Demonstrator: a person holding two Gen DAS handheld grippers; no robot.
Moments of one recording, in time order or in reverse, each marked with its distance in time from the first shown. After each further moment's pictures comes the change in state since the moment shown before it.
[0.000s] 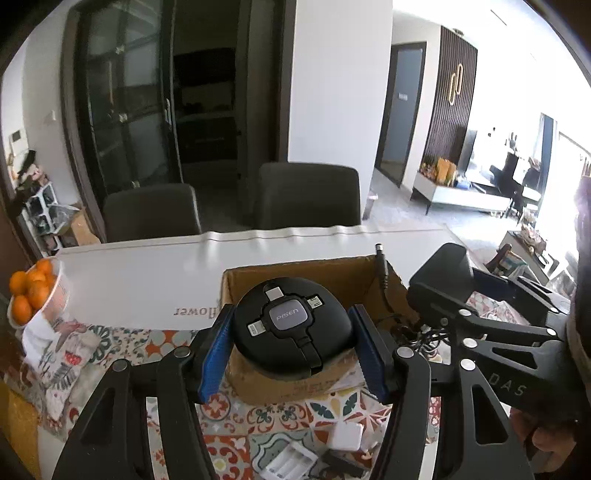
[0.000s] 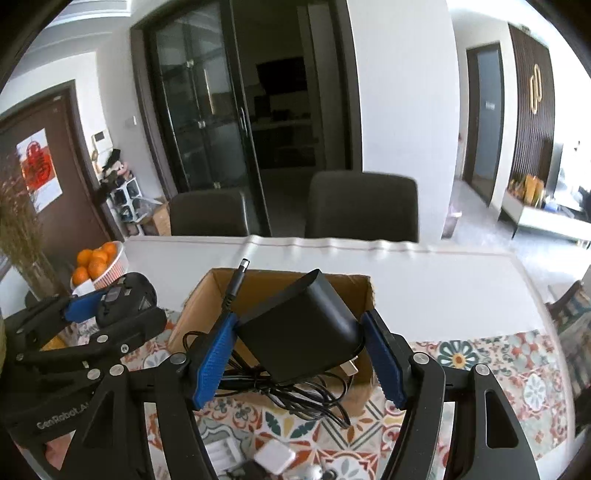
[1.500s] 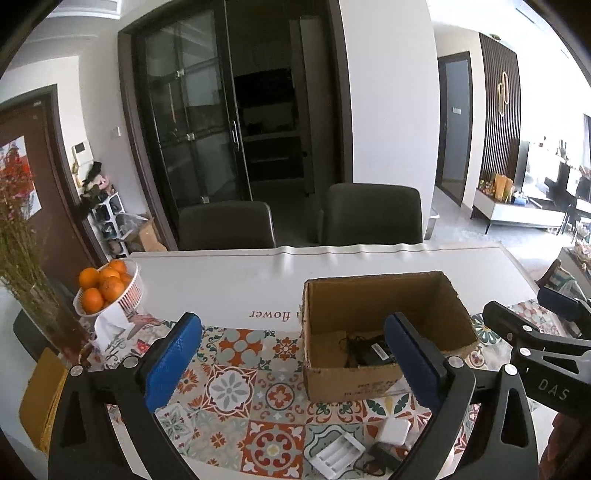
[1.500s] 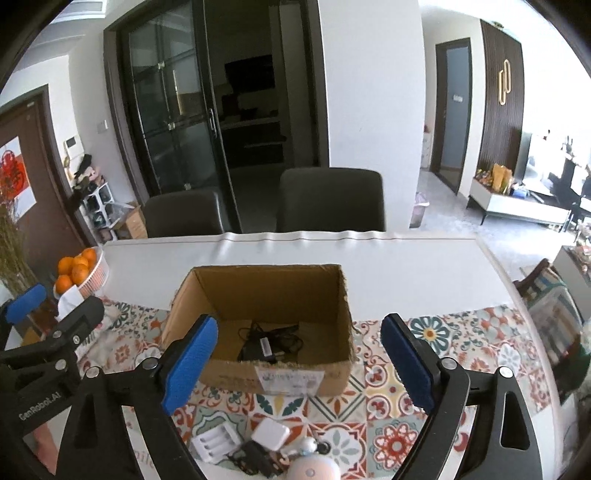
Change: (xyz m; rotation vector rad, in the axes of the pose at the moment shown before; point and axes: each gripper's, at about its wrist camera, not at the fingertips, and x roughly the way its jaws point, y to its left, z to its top) left arm -0.073 0.011 -0.030 -0.039 -0.106 0.286; right arm -0.058 0.011 -0.019 0.049 -0.010 -0.142
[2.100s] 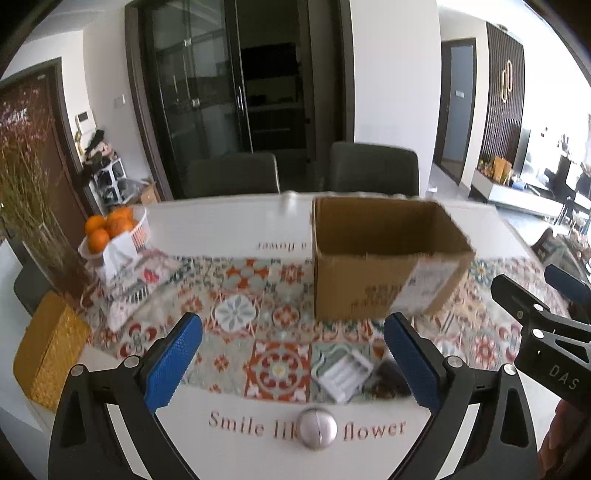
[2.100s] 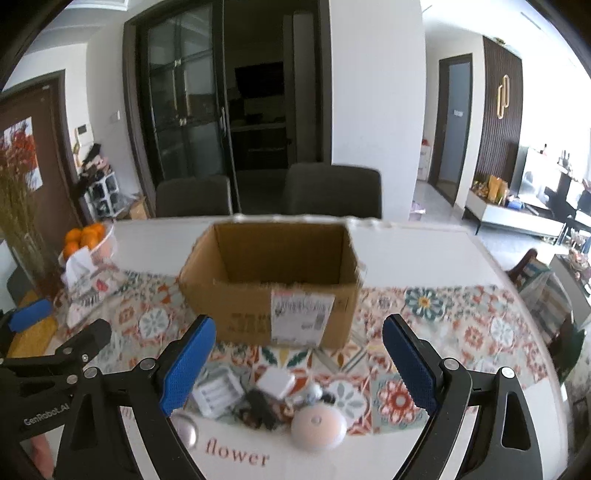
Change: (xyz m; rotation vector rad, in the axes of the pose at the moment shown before) left arm -0.030 0.017 -0.097 -0.027 0.126 -0.013; right arm -0.039 0.022 -0.087 -0.047 -0.020 -0.011
